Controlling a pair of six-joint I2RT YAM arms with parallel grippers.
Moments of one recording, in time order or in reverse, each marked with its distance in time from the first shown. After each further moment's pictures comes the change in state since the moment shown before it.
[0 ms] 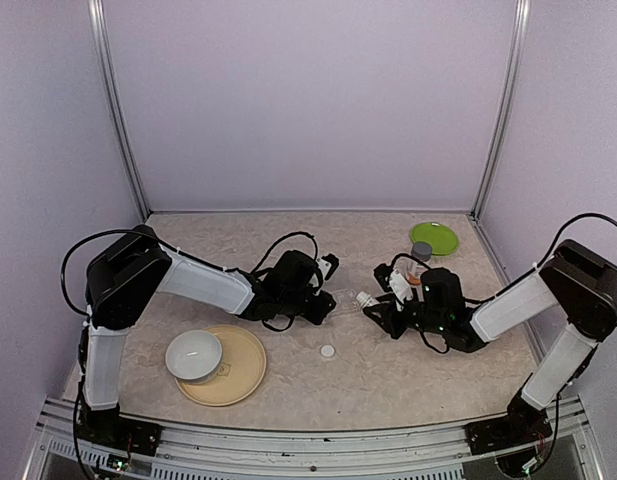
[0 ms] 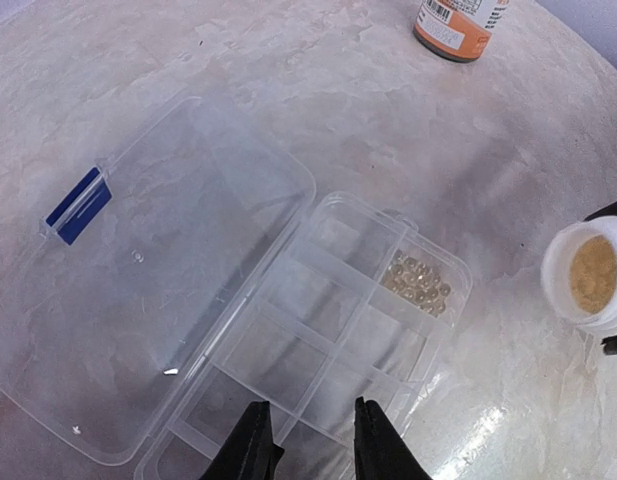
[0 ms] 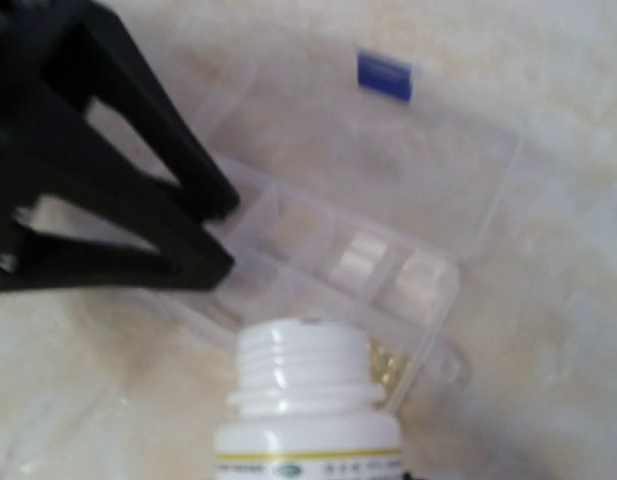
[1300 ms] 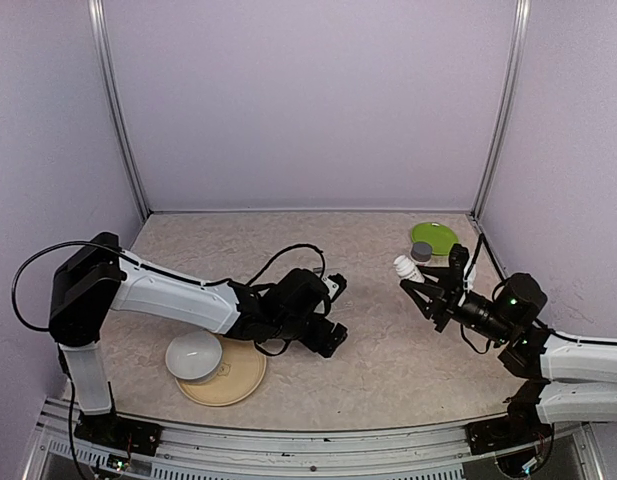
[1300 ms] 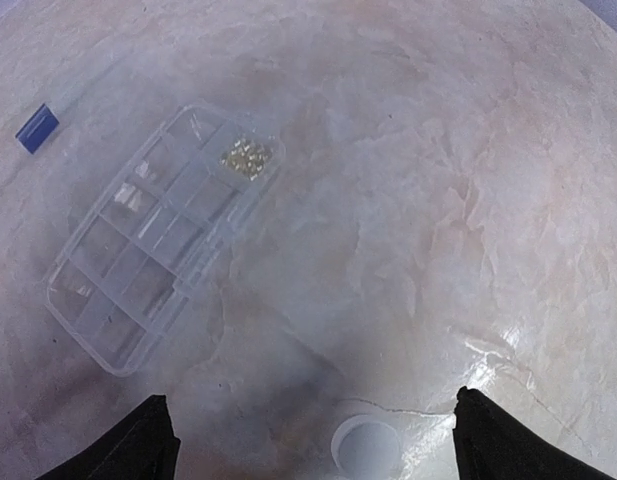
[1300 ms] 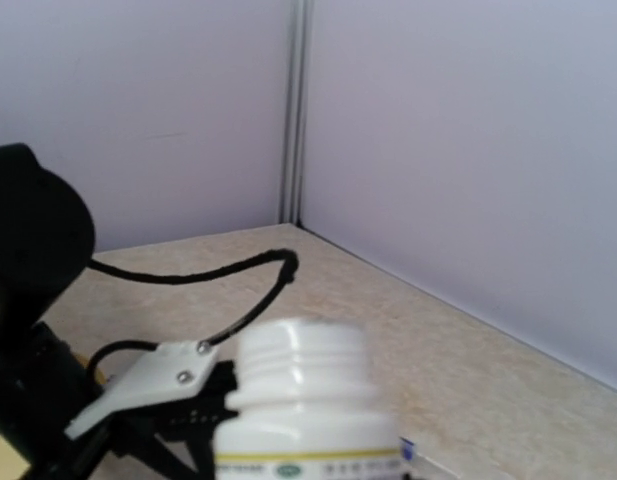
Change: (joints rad) left arm -0.175 -0.211 -0.099 -0.211 -0.150 -0.047; right arm 0.000 -0.770 -0.262 0.078 -0.123 -0.010
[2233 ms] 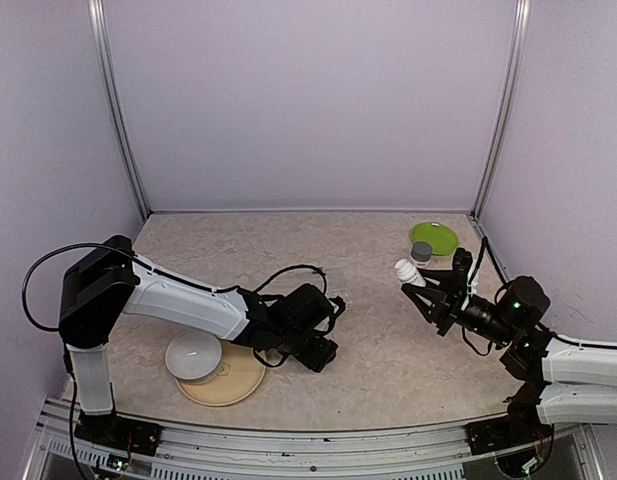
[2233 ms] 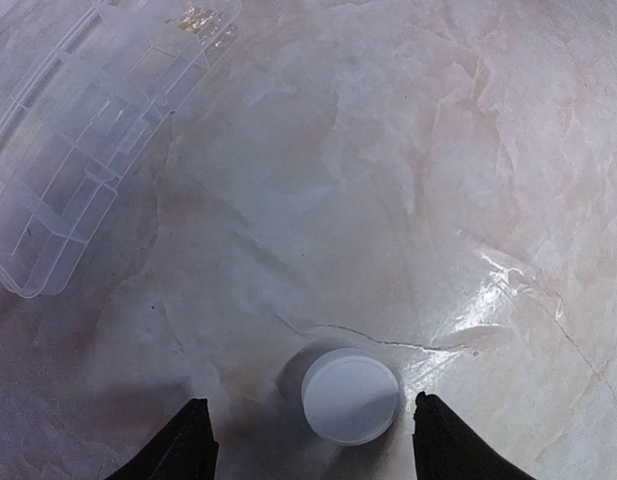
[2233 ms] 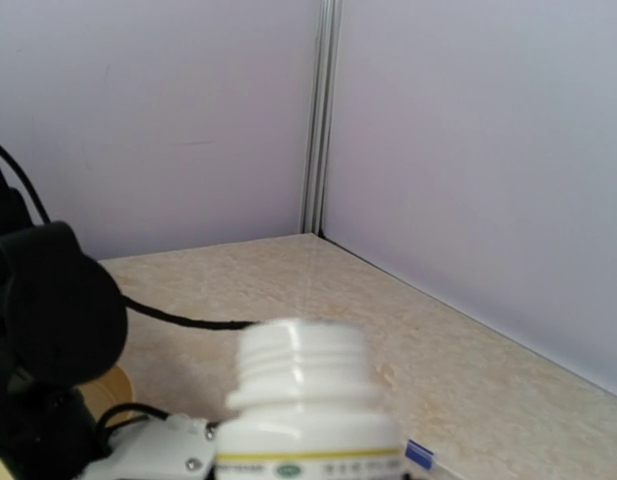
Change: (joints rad) left arm -0.030 0.041 0.004 -0.149 0.063 -0.052; right arm 0.000 -0.031 -0.022 0.011 -0.043 0.000
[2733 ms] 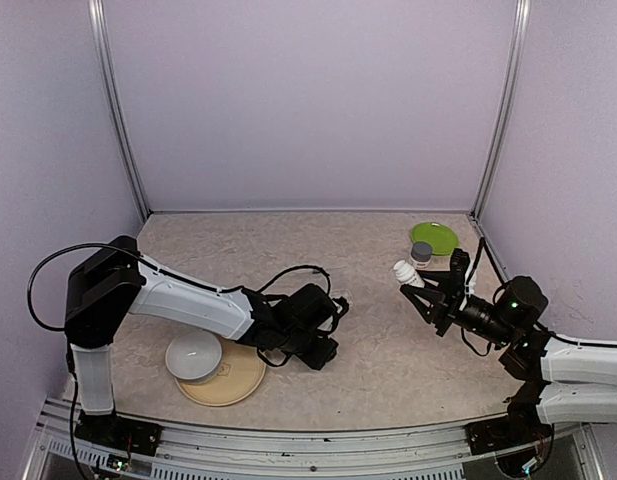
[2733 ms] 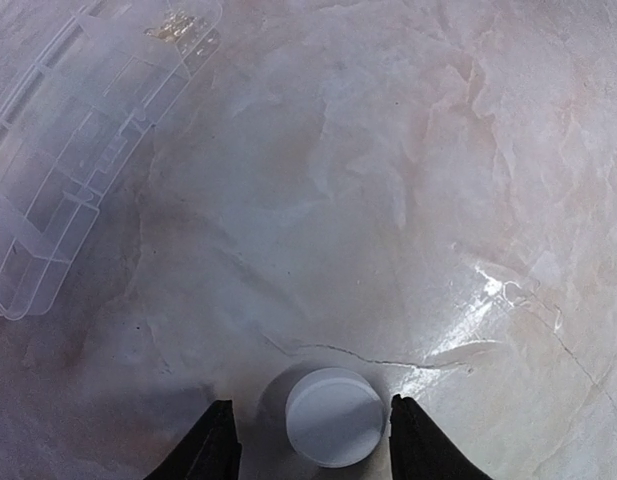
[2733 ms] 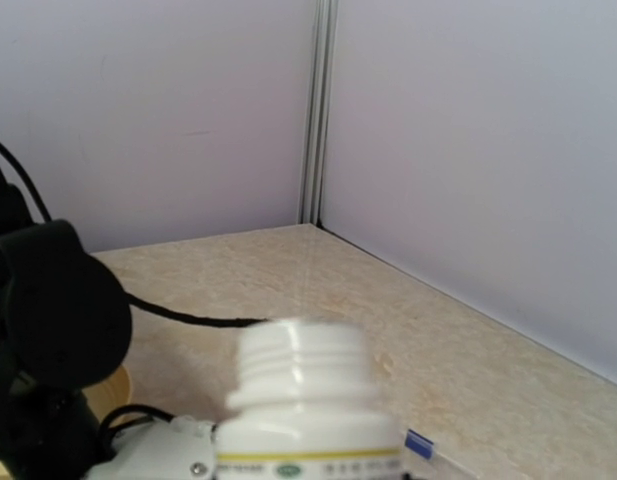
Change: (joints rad) left arm 0.000 0.033 0.032 -0.002 0.009 0.019; right arm 0.000 0.015 0.000 0.000 0.006 0.000
